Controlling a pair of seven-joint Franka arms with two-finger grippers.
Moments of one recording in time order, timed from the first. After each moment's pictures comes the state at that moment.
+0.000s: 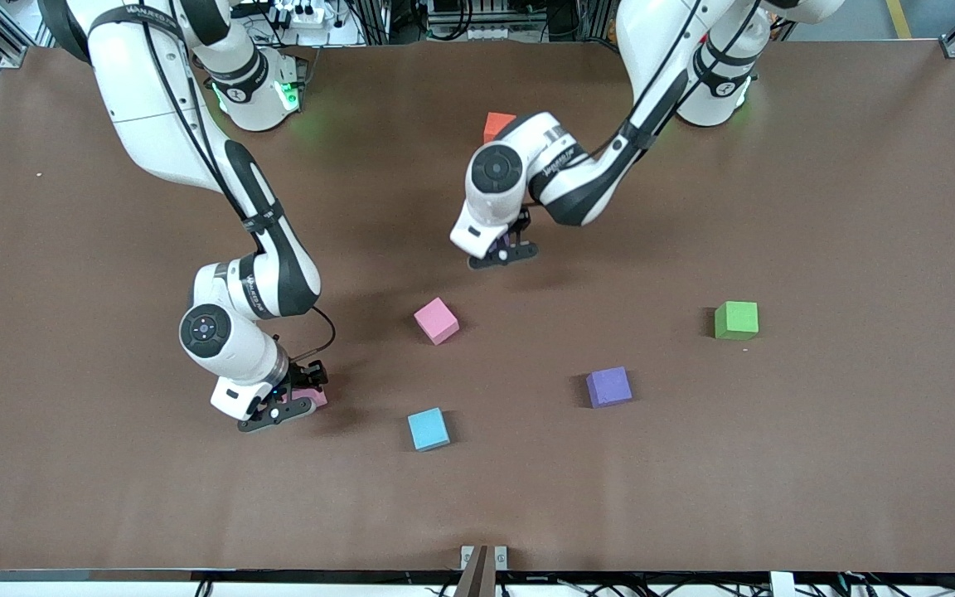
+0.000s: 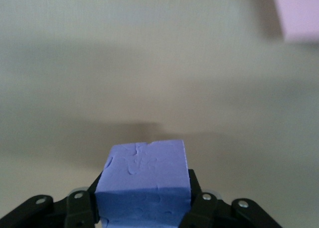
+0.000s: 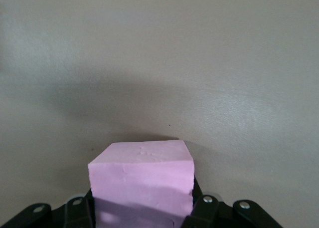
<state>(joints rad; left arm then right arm) -0.57 0.55 -0.37 -1.82 0.03 2.21 -1.09 0.34 0.73 -0.11 -1.61 0.14 2.41 -0.11</state>
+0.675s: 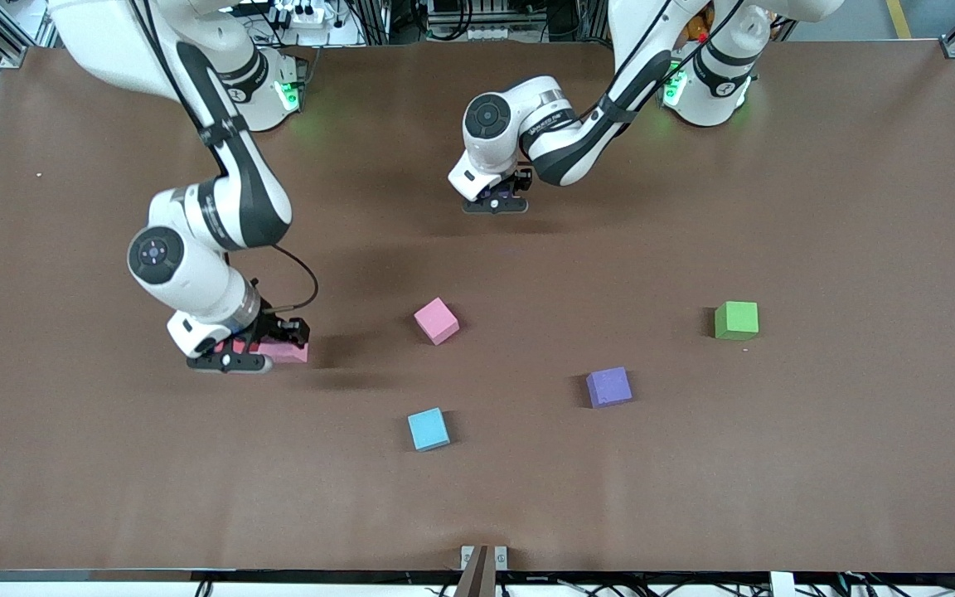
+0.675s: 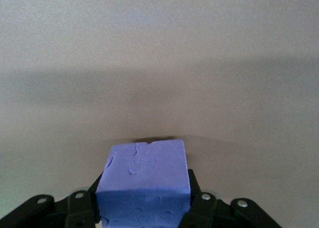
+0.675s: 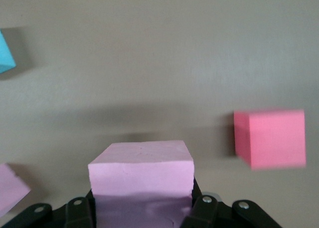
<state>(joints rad) -0.52 0.52 -0.53 -2.05 0.13 2.34 -1.09 0.37 0.32 -0.10 -1.99 0.14 2.37 0.29</state>
